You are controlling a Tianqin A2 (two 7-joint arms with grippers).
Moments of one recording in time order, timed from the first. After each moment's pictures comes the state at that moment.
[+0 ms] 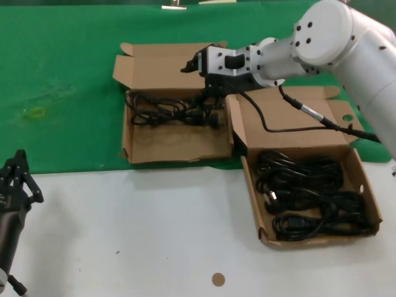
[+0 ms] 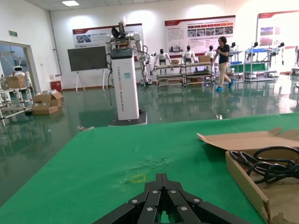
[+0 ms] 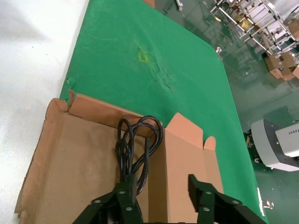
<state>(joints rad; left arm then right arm) 0.00 -0.30 1.60 -1.60 -1.80 0.00 0.00 1.25 0.20 -2.20 0.67 1.18 -0.84 -0.13</state>
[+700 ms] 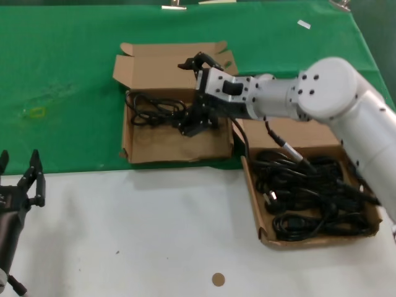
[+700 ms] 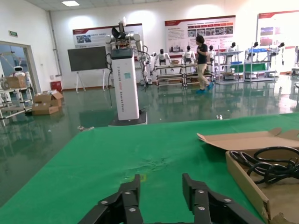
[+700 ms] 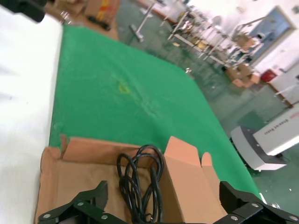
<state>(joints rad) 0.00 -0.30 1.60 -1.60 -1.80 0.00 0.00 1.03 0.22 -2.10 0.84 1.29 -0.69 -0.11</state>
